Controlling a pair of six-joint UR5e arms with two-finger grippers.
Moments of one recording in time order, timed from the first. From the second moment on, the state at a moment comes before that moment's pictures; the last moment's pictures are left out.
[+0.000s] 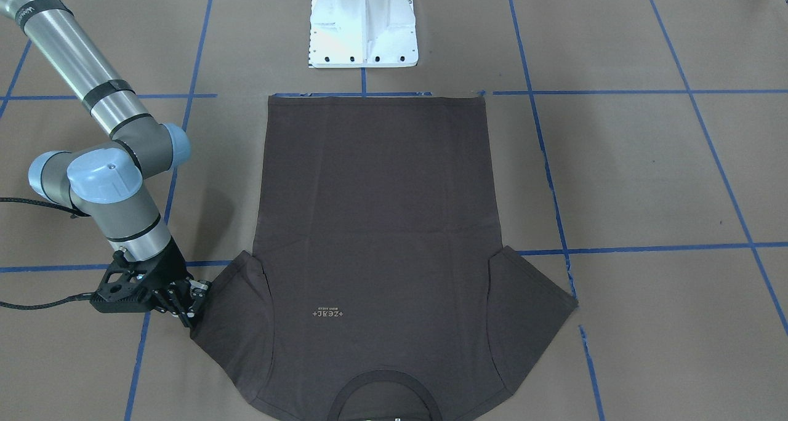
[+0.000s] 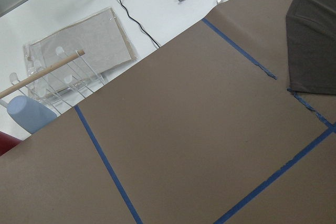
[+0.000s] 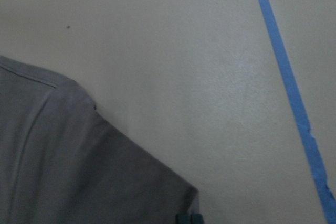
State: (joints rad) left arm -1.56 -1.61 -1.71 -2.18 -2.35 0.08; right arm 0.83 -0.99 1.17 -0.79 1.74 1.15
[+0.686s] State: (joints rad) left arm -1.56 -1.61 -1.71 -2.18 -2.34 0.08; right arm 0.71 -0.77 1.19 -1.10 1.57 1.32
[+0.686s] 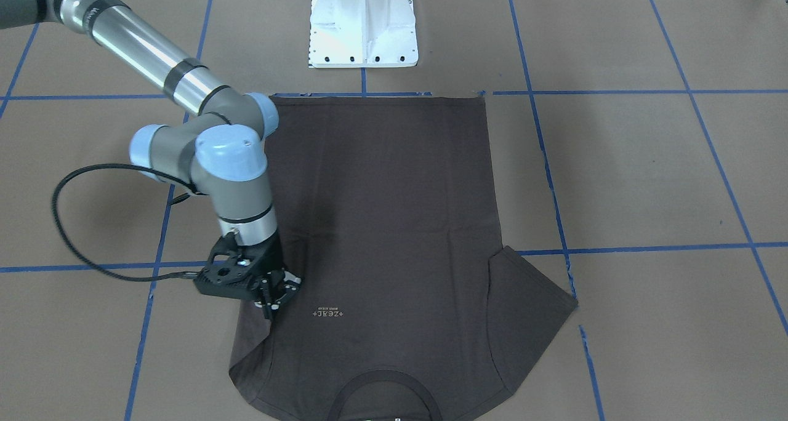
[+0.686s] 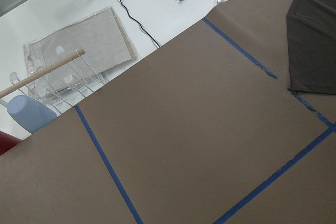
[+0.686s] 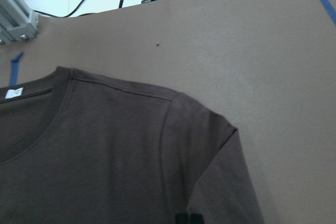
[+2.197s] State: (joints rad) left arm -1.16 -1.80 -1.59 -2.35 -2.15 -0.48; right arm 1.03 -0.89 1.33 -1.21 2.03 0.84
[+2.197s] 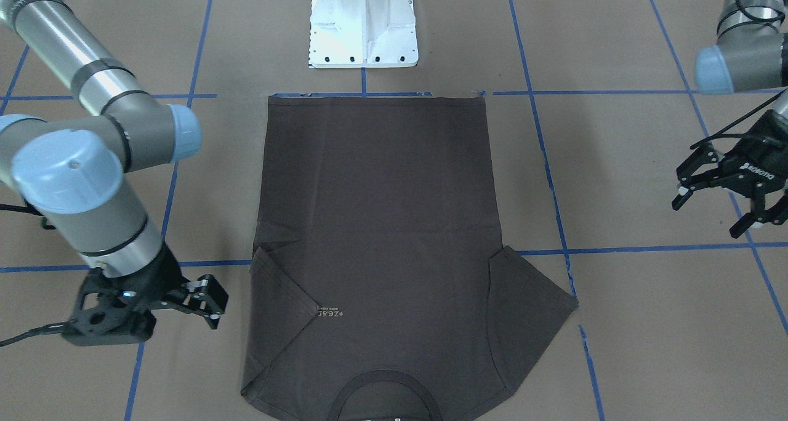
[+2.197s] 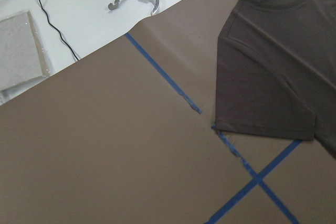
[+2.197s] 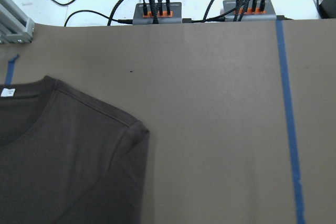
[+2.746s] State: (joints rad) left arm -0.98 -2.00 -1.37 -2.39 -1.97 -0.86; right arm 1.27 -1.15 1.46 -1.20 2.30 0.48
